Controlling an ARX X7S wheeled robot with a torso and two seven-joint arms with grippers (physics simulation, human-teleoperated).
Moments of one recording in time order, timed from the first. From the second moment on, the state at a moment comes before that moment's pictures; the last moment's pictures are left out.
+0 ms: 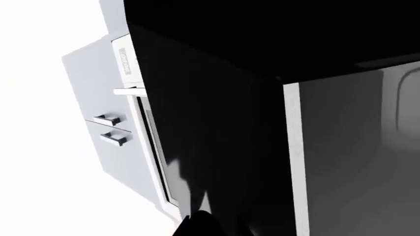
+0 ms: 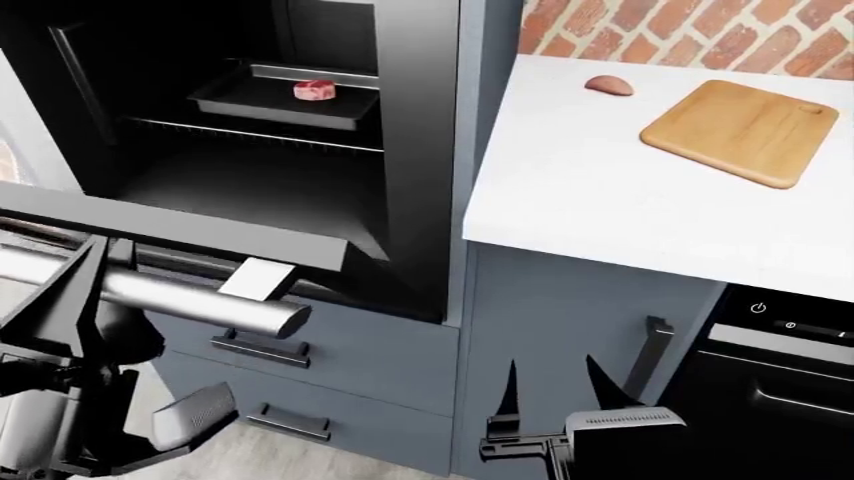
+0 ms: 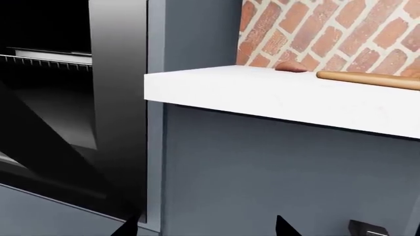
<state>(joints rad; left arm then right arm) -0.92 -1.19 1.60 0.45 0.31 -0.80 -1.25 0.02 0.34 -0.45 -0.08 0.21 -0.09 0.43</state>
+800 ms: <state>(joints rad) -0.77 -1.18 1.62 0.39 0.32 -0.82 -1.44 0.02 0.34 -0.46 -0.07 0.20 -0.09 0.45</state>
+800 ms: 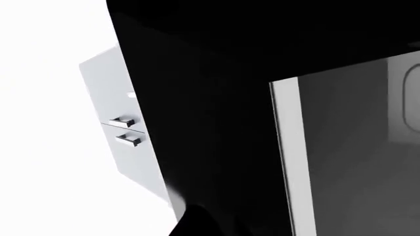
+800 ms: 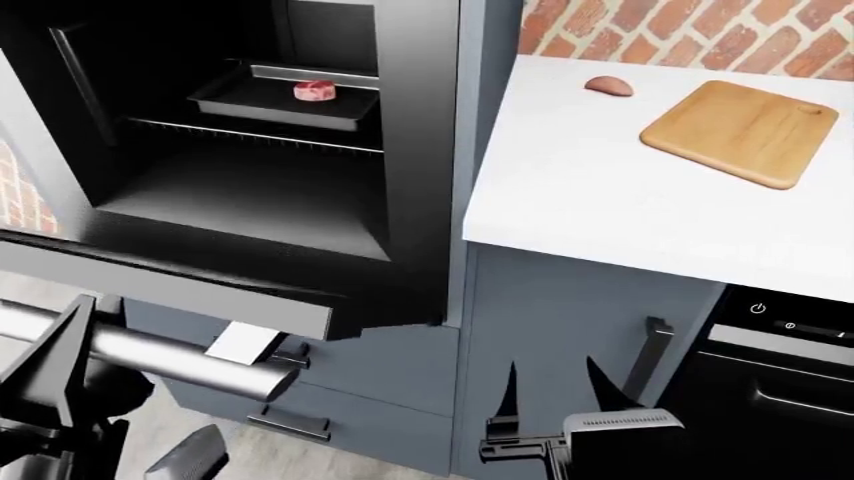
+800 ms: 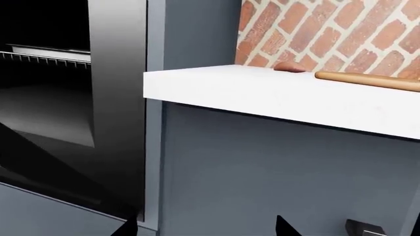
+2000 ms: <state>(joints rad) -0.47 -1.13 1.47 0.24 0.39 -0.82 -1.57 0.03 0.34 -0.48 -0.04 0.18 -0.10 0.47</state>
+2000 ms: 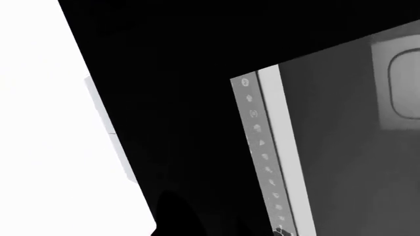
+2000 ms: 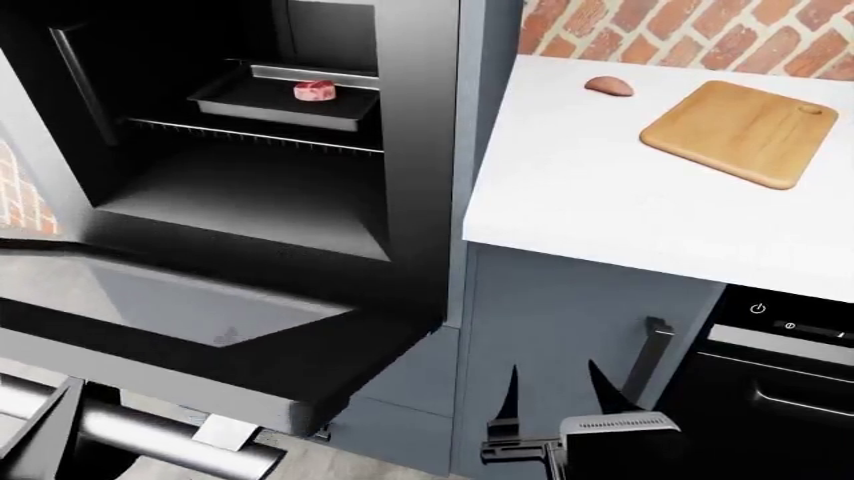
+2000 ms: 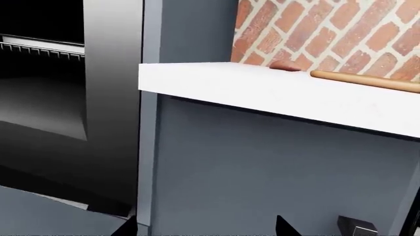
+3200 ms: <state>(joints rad) 0.17 -0.95 0.97 -0.03 0.52 -0.53 -1.57 0.03 0.34 -0.50 0.01 0.15 -0.13 0.49</state>
